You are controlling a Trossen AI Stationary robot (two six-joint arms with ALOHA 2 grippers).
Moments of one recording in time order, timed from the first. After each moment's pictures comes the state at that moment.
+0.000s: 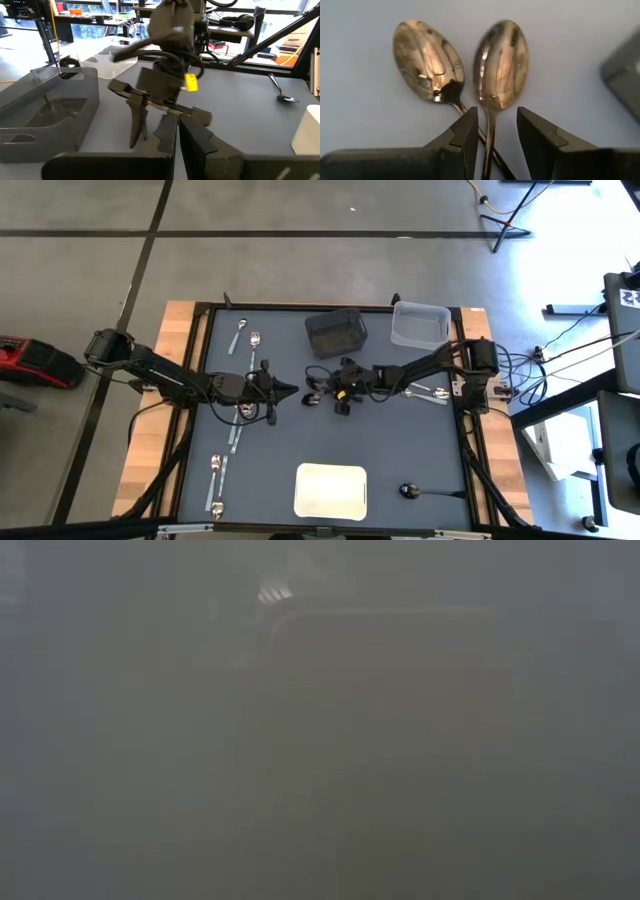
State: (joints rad) left arm -0.17 1.27 0.36 0.73 -0.40 -0.13; right arm -0.08 1.90 0.85 0.34 0.09 -0.03
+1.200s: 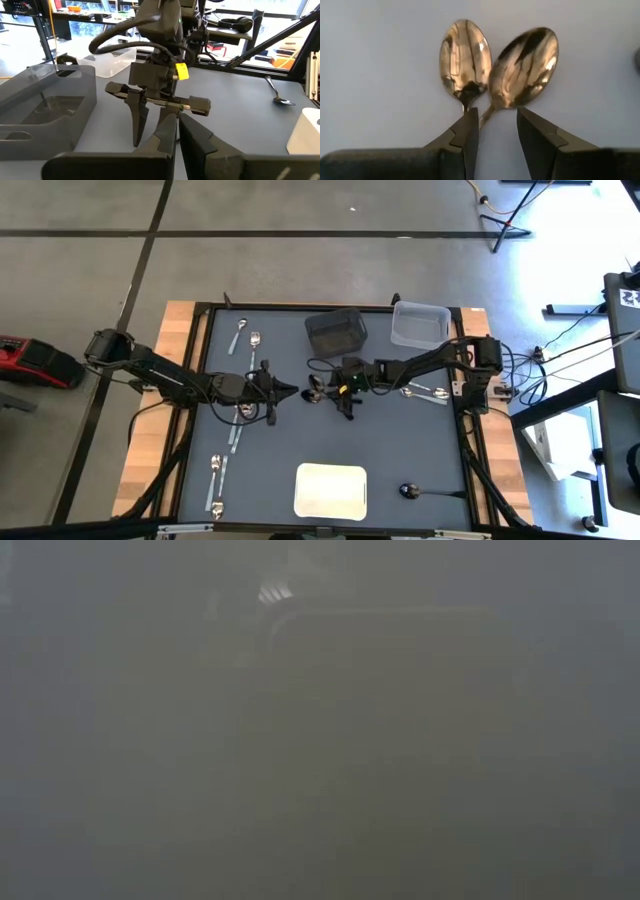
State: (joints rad) left arm -0.17 1.27 0.36 0.73 -0.40 -0.16; right arm -0.11 1.86 0.84 0.30 -0.10 0.05
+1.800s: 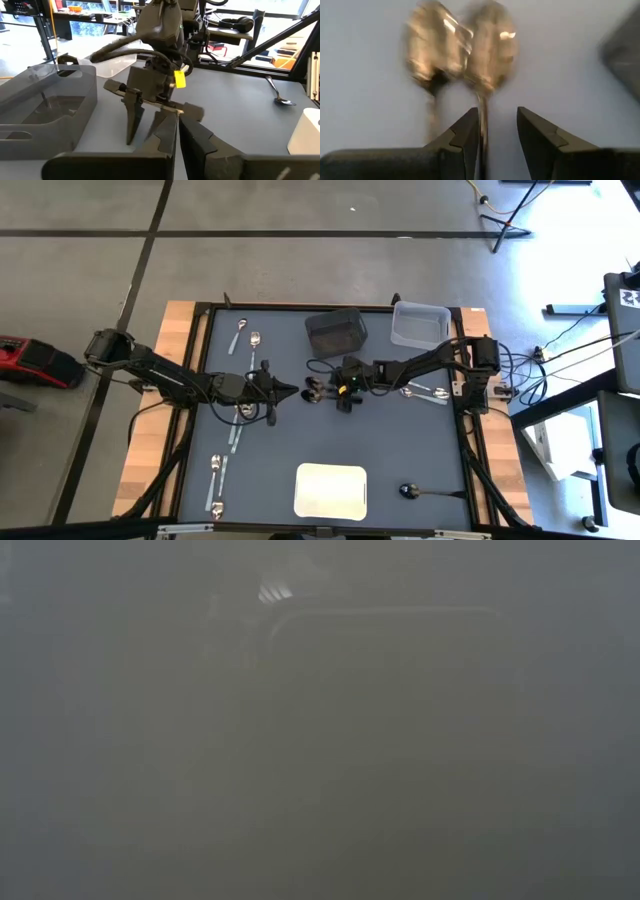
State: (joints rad) left arm -0.17 1.27 0.36 0.73 -0.40 -0.16; right arm -0.11 1.88 0.85 0.28 0.05 -0.01
